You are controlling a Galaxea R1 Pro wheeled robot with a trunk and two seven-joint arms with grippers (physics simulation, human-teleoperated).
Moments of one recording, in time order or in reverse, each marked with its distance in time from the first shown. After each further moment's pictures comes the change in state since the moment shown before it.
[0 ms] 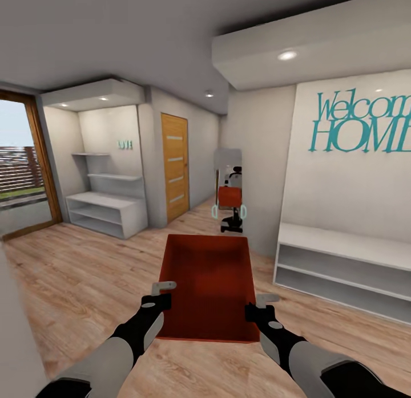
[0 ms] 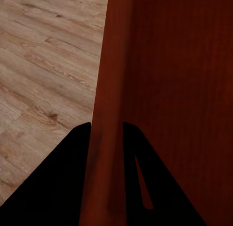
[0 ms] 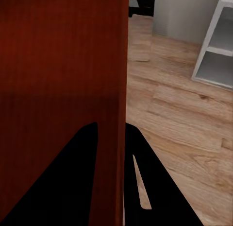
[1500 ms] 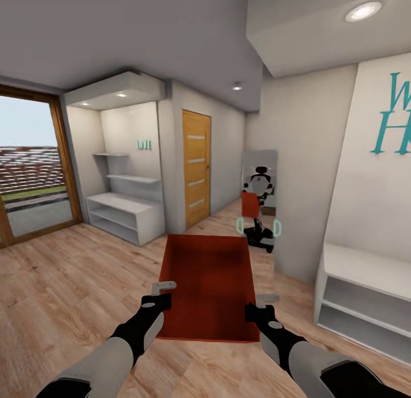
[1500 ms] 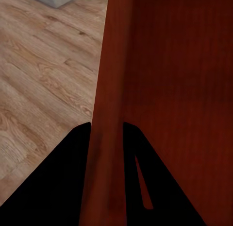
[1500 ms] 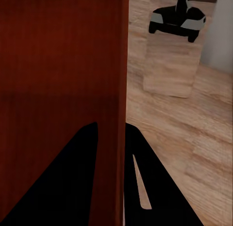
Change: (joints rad) left arm 0.000 0.000 0.000 0.000 0.000 0.000 0.000; right arm 0.000 0.000 0.000 0.000 0.001 0.000 -0.001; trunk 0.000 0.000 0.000
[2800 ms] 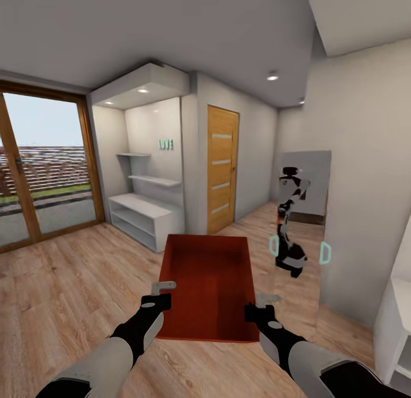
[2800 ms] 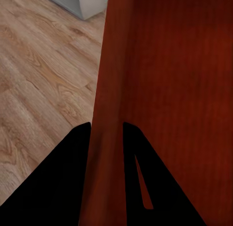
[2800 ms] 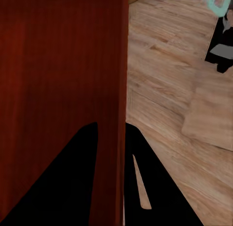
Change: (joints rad) left arm 0.000 0.001 -0.002 -0.001 0.001 0.000 -0.001; right arm 0.000 0.001 -0.001 0.000 0.001 -0.001 -0.002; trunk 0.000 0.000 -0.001
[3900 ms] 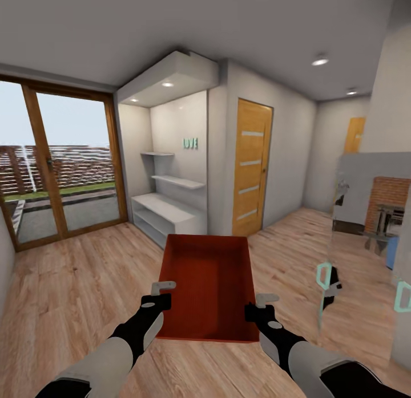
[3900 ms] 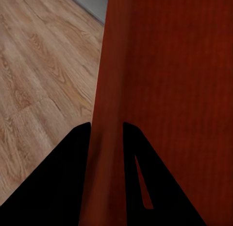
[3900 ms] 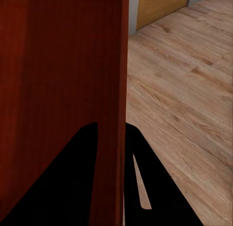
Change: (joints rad) left arm 0.000 0.001 -0.003 0.000 0.003 0.000 0.000; right arm 0.000 0.001 -0.001 -0.001 0.001 0.000 -0.001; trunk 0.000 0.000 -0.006
